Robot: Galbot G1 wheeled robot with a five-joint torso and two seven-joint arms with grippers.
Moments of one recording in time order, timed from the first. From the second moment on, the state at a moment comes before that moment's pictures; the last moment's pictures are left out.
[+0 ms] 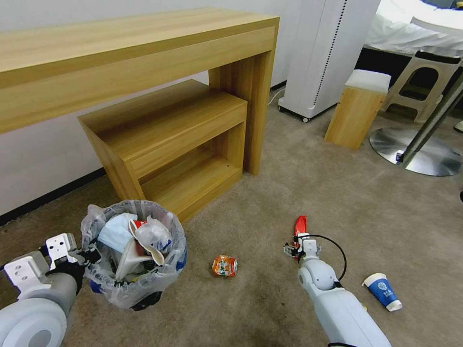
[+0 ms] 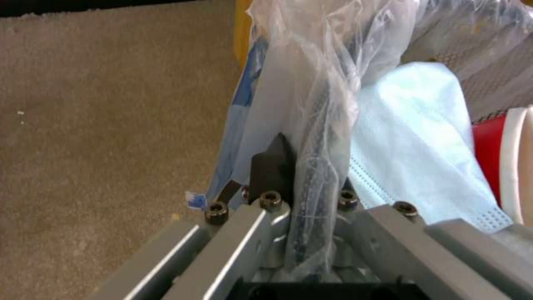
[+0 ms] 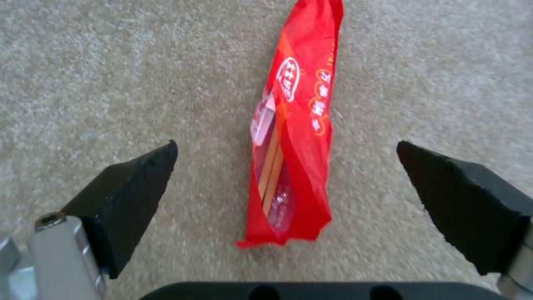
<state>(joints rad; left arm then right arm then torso) 1.63 -1.17 -0.88 -2.40 -1.00 0.70 -0.63 -0.97 1.28 0.25 1.24 0.33 -0.40 0.27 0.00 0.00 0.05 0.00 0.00</state>
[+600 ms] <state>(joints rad) 1.62 -1.16 -0.89 -2.39 -1.01 0.69 -0.63 -0.92 1.33 0.25 1.11 0.30 -0.46 0.25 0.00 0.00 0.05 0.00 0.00</state>
